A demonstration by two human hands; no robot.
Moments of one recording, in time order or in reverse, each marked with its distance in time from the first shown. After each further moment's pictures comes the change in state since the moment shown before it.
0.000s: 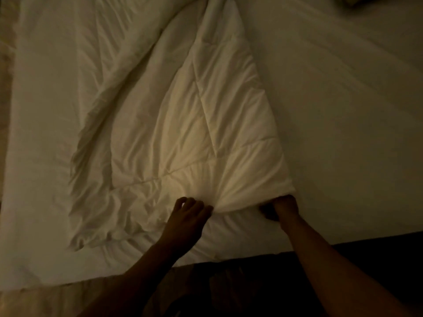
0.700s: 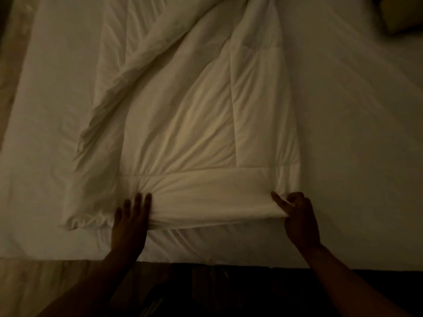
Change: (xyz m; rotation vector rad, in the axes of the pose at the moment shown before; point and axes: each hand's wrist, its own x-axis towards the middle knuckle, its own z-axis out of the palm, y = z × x) left_hand -0.104 -0.073 0.012 0.146 -0.437 -0.740; right_hand 0.003 0.020 -0.037 -1.010 0.270 -1.059
